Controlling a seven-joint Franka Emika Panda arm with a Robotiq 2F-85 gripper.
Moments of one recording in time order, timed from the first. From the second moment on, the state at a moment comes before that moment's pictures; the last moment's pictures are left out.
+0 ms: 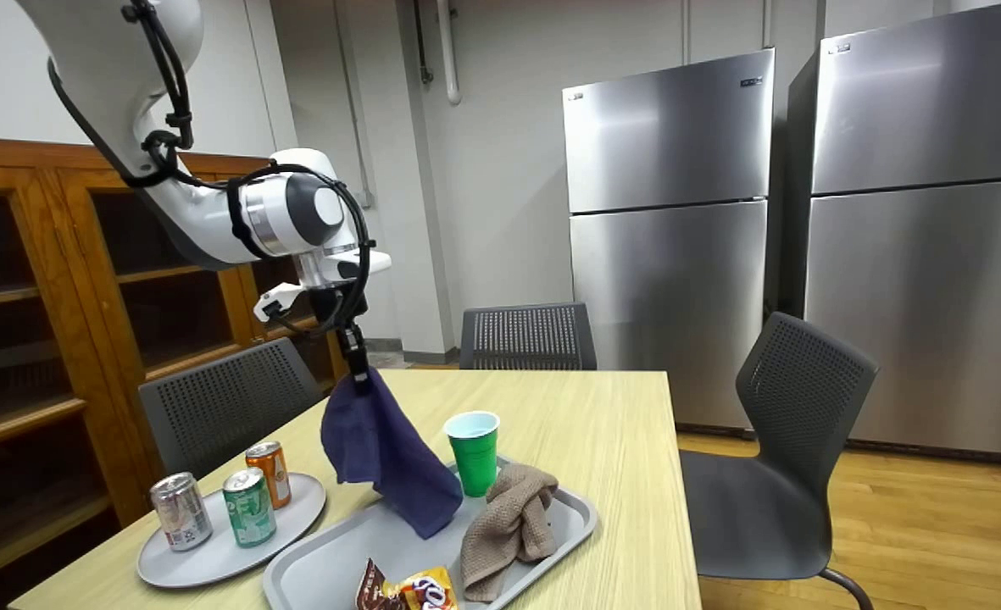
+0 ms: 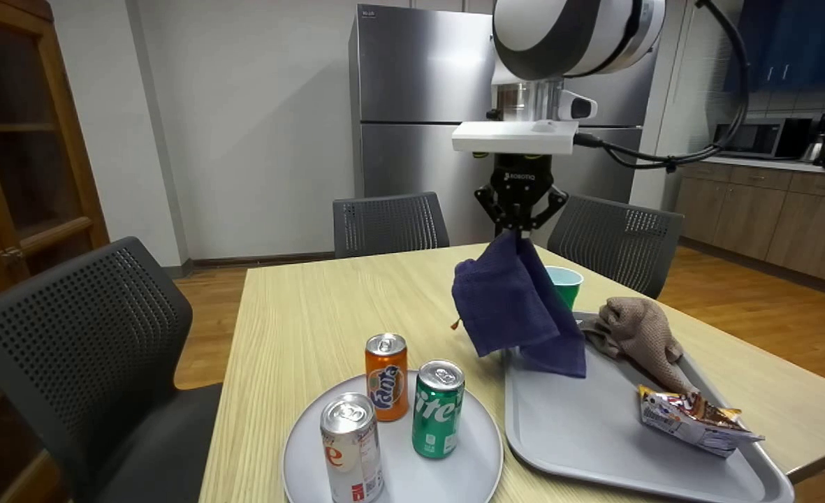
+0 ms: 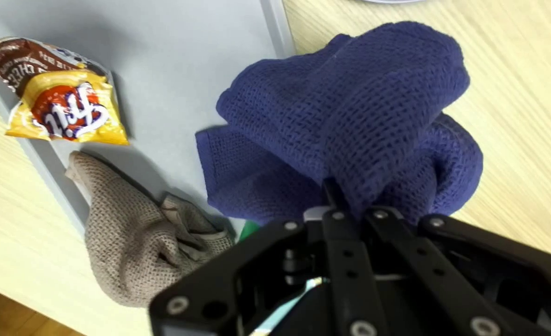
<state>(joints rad) 0.14 0.12 0.05 -2.24 -0.15 2.40 1.08</state>
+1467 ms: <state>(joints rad) 0.26 0.40 0.06 -1.79 -0.17 2.29 1.05</state>
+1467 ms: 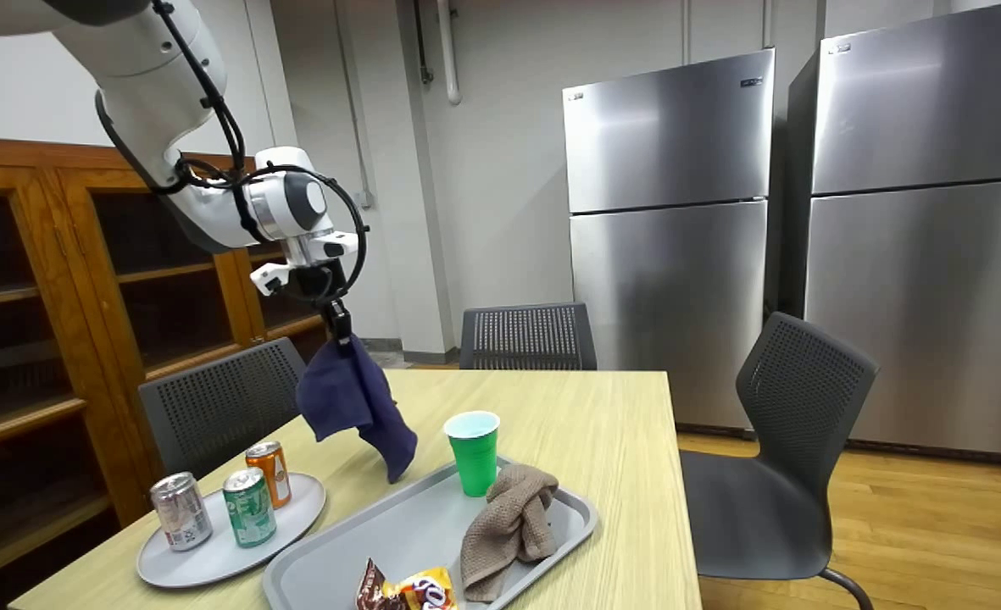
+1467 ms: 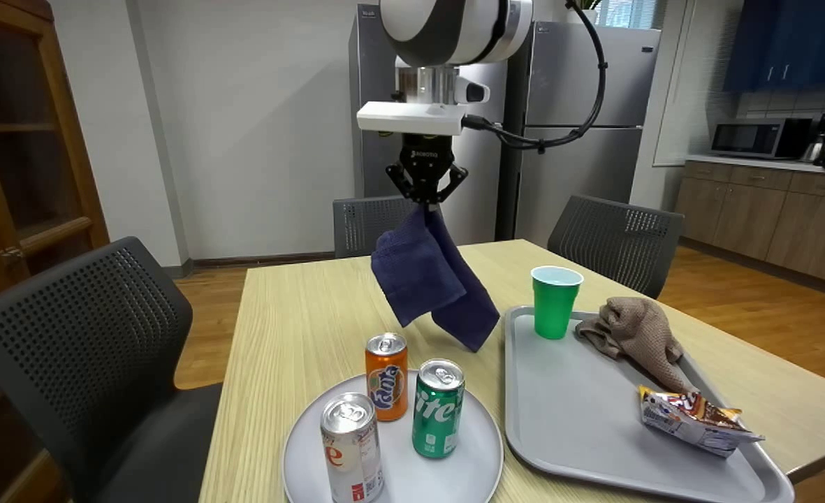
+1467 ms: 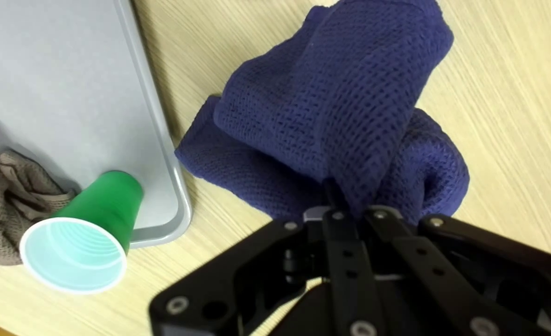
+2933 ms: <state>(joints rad) 0.33 0.68 -0.02 -1.55 -0.24 1.98 1.06</state>
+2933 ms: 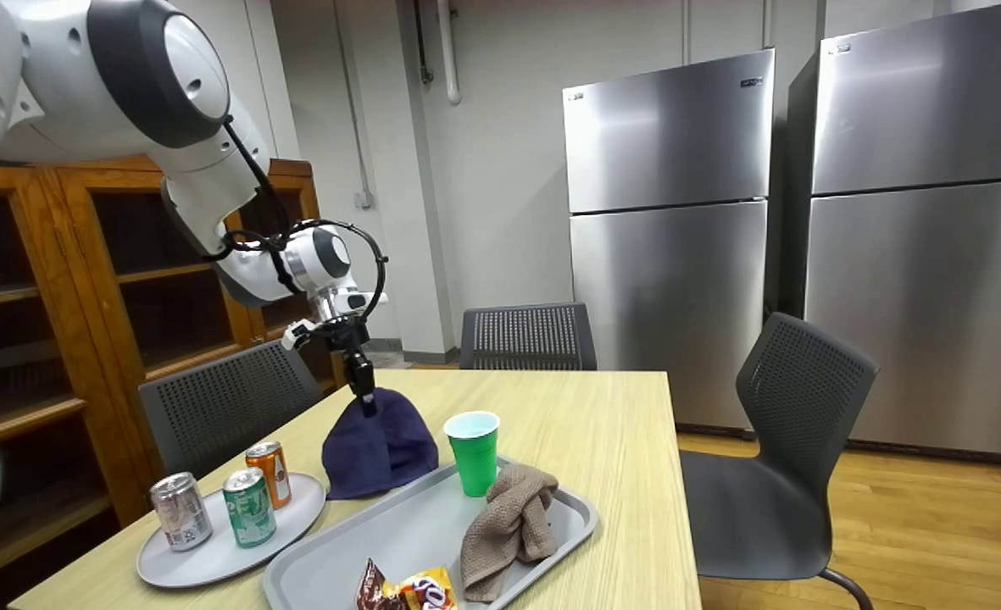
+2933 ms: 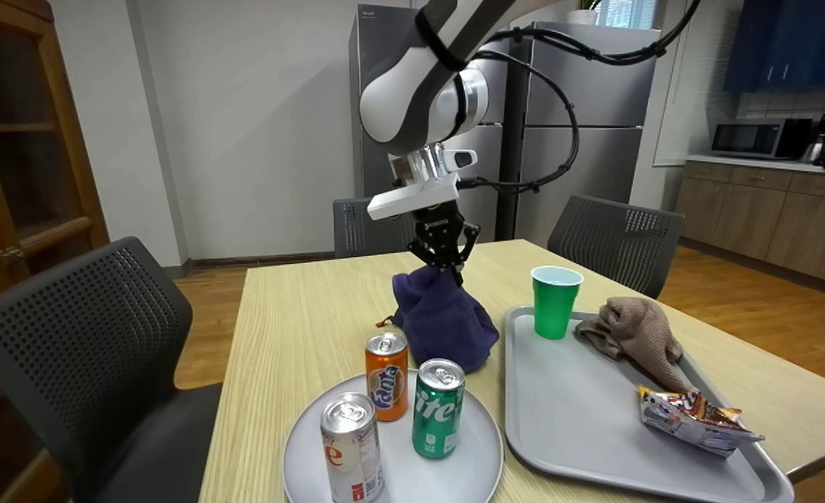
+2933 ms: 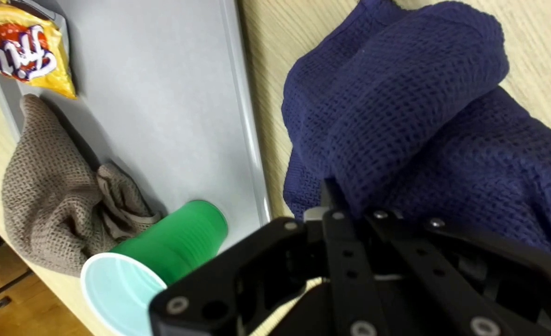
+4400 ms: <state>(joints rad) 0.34 0.59 -0.03 -1.55 -0.28 1.91 1.05</state>
